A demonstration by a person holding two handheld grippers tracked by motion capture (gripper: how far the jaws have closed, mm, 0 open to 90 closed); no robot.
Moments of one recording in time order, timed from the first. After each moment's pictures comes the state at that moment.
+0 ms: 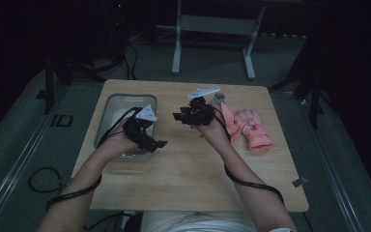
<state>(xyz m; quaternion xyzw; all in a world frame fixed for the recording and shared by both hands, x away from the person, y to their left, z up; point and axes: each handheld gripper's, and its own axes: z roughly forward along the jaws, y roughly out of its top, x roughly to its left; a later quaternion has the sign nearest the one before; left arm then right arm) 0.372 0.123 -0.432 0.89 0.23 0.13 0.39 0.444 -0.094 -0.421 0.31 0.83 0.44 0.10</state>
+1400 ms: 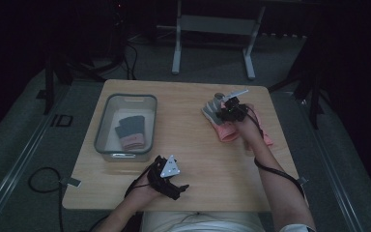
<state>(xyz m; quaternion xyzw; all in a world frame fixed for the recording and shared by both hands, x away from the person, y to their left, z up) 0.289 0.064 -0.549 0.87 0.22 0.16 0.41 0.527 -0.214 -0.490 0.37 0.86 0.31 0.18</state>
